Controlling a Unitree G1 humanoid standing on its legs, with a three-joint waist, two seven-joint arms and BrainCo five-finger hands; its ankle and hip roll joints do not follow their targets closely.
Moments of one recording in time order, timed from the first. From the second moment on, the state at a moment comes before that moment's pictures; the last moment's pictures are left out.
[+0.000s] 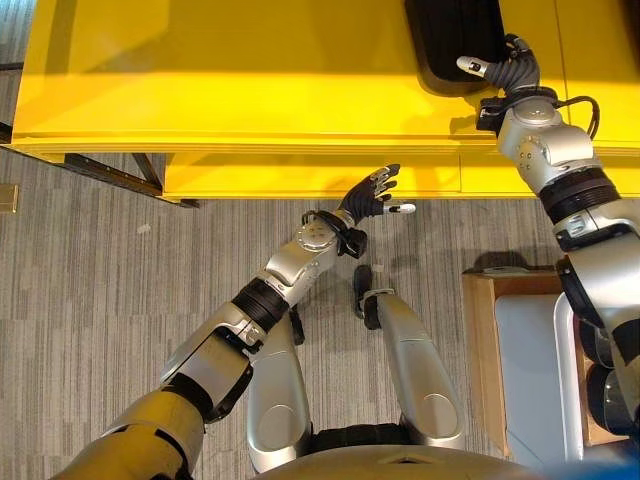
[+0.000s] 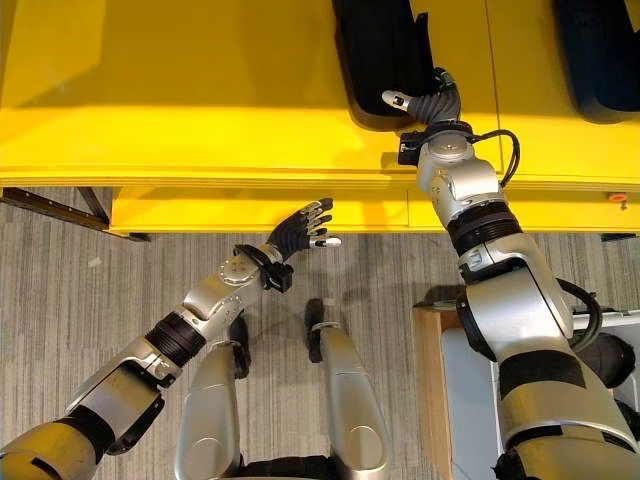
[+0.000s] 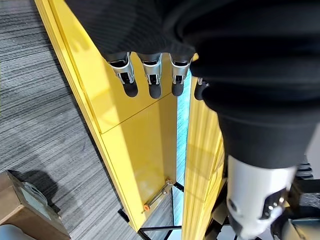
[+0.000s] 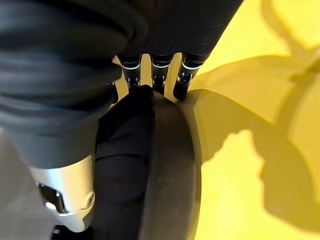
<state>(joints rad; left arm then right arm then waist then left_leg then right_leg) -0.73 0.26 -0.59 0.40 -0.62 0.10 0.01 -1.25 -0.54 0.43 0.84 0.71 0.22 -0.39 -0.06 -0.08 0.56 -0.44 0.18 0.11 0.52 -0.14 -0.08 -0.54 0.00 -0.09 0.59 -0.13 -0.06</state>
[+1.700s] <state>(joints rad) -0.55 0.30 -0.52 0.26 -0.65 0.01 0.06 -0.64 -0.78 0.35 -0.26 -0.06 -0.04 -0.24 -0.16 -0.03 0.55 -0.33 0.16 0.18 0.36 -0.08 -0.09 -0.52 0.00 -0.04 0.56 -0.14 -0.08</state>
